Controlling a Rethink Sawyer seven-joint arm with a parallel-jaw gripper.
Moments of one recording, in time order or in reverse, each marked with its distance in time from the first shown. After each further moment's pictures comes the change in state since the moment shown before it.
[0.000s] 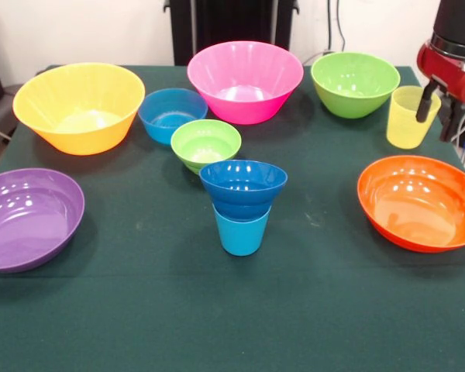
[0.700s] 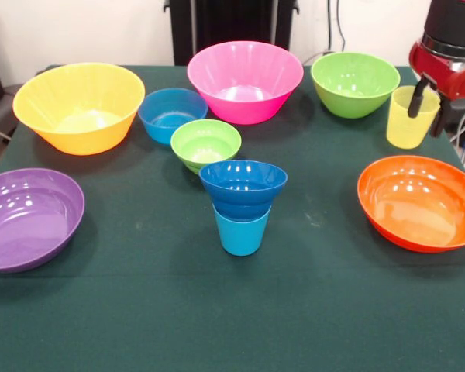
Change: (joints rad) arm -0.001 -0.017 0.026 0.064 0.000 -0.023 0.000
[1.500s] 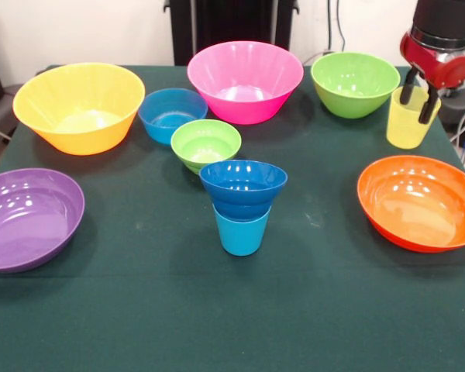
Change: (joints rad) arm -0.011 -0.044 0.040 0.093 0.000 -0.020 0.000
